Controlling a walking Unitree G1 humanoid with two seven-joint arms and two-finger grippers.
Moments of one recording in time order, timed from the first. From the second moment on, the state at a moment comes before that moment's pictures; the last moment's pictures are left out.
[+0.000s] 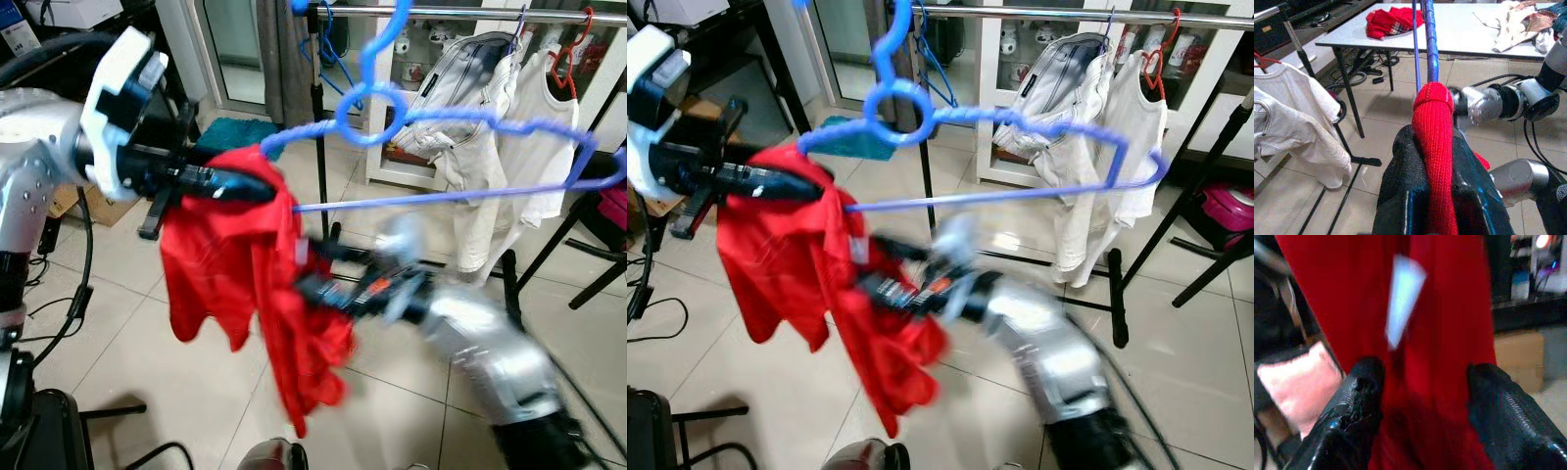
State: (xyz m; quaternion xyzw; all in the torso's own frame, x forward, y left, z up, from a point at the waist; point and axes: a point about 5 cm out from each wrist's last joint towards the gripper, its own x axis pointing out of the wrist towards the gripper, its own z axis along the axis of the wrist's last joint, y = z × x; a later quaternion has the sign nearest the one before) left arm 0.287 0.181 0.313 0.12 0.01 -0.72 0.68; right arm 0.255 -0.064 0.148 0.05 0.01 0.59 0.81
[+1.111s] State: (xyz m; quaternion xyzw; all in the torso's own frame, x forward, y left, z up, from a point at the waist) left arm 0.292 0.182 0.303 0.12 0.03 -0.70 0.71; right arm 0.270 -0.111 0.047 -0.09 0.20 0.54 0.82
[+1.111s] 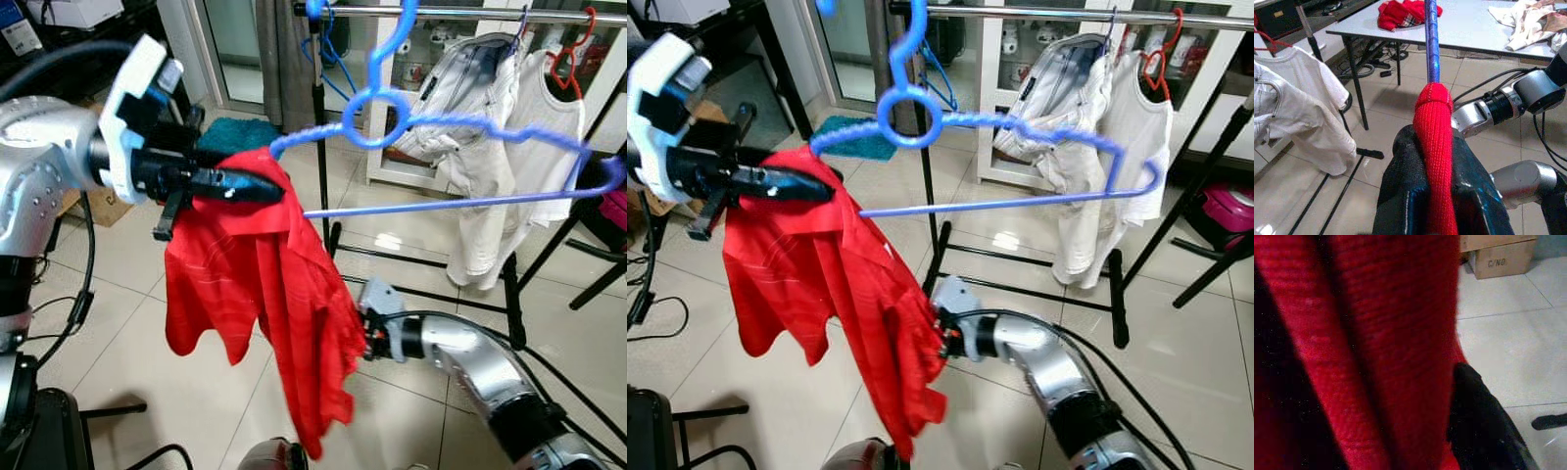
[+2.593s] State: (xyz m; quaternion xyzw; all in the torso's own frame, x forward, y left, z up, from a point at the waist) left arm 0.240 0.222 0.216 0.18 0.09 -0.60 0.78; right arm 0.343 -0.204 0.110 0.09 0.10 0.20 0.97
